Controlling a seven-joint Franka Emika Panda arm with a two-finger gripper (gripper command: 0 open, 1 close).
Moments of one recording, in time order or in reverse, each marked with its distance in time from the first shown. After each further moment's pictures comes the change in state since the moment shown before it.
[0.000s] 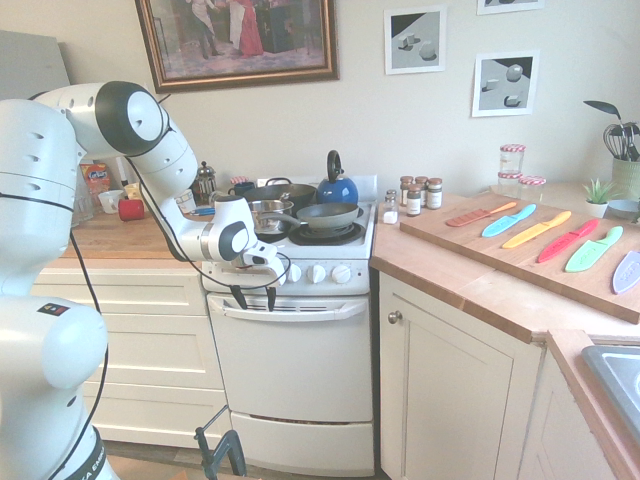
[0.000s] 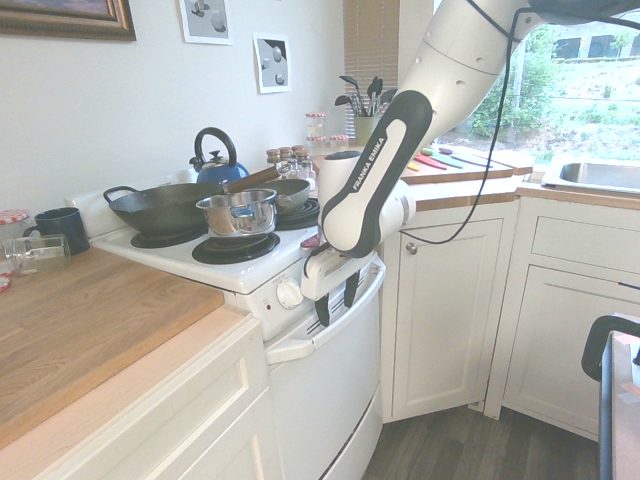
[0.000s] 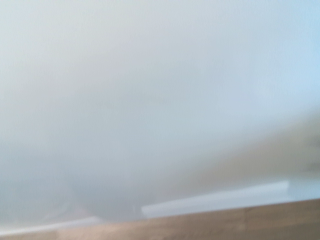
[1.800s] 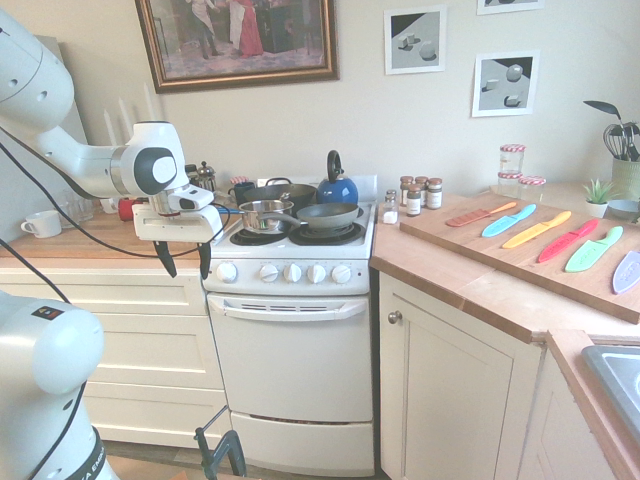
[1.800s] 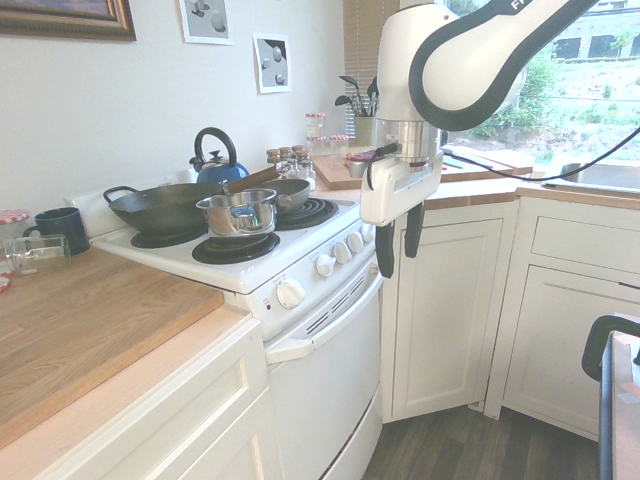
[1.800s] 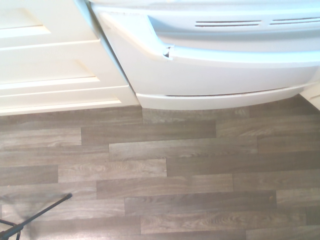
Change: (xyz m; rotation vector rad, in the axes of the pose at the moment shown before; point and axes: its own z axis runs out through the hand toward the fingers) arm -0.135 0.057 -0.222 -0.030 -0.099 -0.041
